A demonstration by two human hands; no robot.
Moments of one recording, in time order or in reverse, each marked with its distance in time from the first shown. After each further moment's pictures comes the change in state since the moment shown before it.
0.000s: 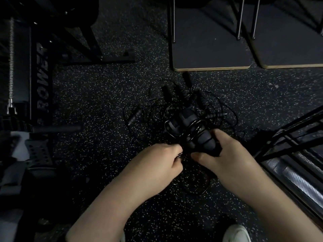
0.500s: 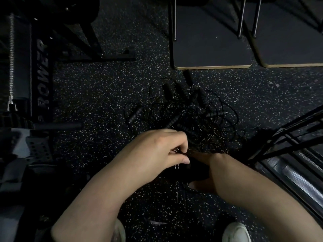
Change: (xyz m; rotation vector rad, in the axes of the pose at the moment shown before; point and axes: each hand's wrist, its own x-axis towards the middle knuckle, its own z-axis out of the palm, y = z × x) left_hand -0.006 -0.005 -0.029 -0.125 0.062 0.155; right_hand -0.004 -0.007 0.005 -0.492 -0.419 0.027
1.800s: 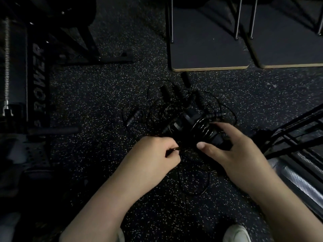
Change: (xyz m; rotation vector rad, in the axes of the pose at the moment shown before) left_hand 0.005 -0.008 0.023 -0.136 0.095 -0.220; right_hand 0.000 0.011 -0.012 0.500 0.521 -0.005
